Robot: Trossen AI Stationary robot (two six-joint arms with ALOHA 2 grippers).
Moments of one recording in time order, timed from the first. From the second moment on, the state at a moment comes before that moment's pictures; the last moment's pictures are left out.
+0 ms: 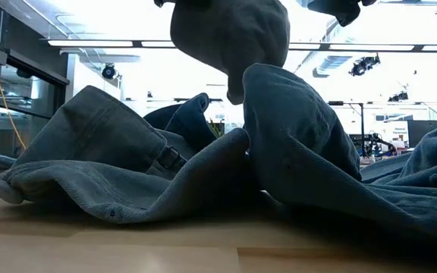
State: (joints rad) left arm -0.15 1.31 1.19 -0.29 -0.45 0.08; right arm -0.04 0.76 0.77 -0.23 0.02 -0.06
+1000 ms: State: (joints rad) left arm -0.14 1.45 1.19 -0.10 -0.27 -0.01; right arm -0.04 0.91 0.77 -0.51 0.52 0.11
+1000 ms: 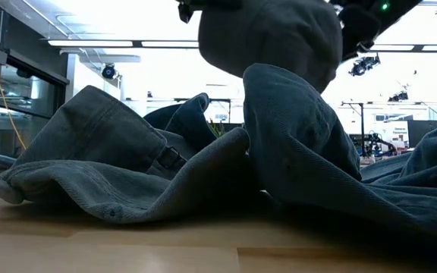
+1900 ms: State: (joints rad) left arm -0.15 1.43 1.28 -0.17 -0.09 0.00; right arm -0.12 1.07 0.77 -0.57 0.36 0.20
